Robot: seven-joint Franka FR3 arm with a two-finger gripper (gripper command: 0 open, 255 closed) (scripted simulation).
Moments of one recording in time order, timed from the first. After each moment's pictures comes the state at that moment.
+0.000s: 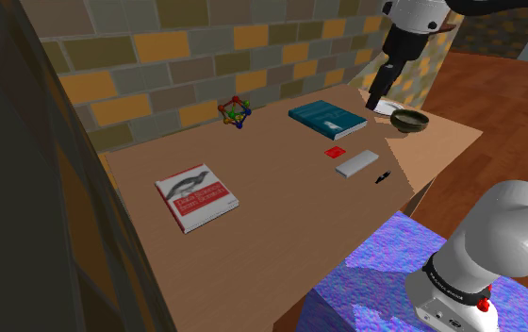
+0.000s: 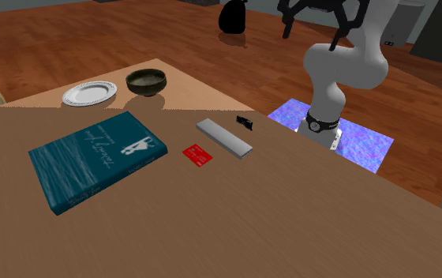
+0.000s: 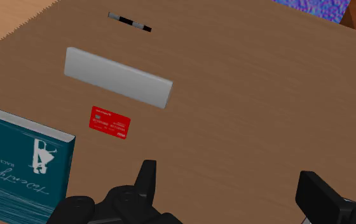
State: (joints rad) arm 0.01 -0.78 0.03 -2.27 -0.03 1.63 -0.17
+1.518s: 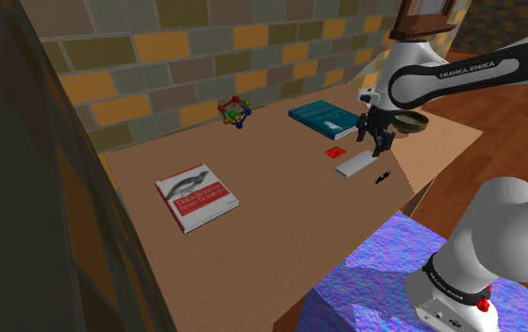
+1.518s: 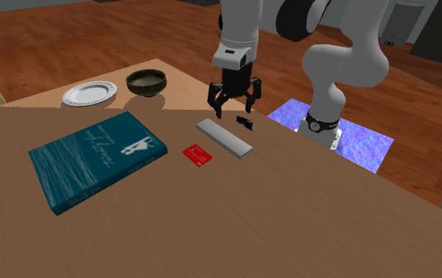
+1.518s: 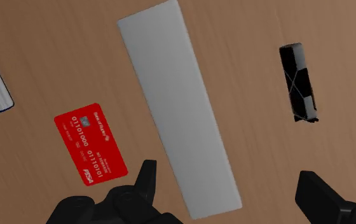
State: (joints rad) arm 0.20 -0.53 -0.55 -2.58 -0.30 2.14 -1.26
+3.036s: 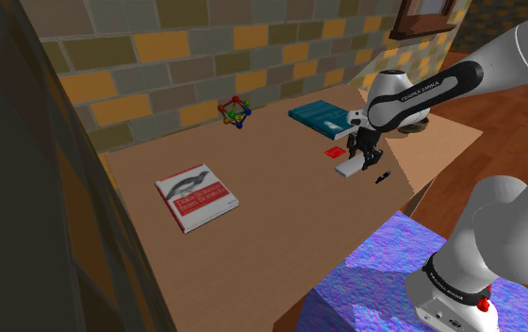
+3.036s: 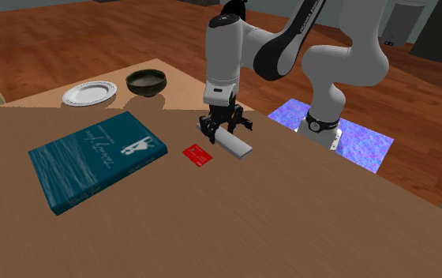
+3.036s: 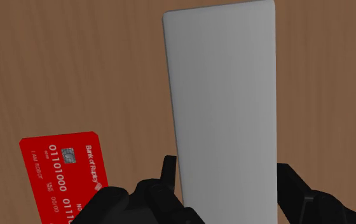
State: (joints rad) arm 0.31 -0.25 -0.74 -2.58 -0.24 2.40 -1.57
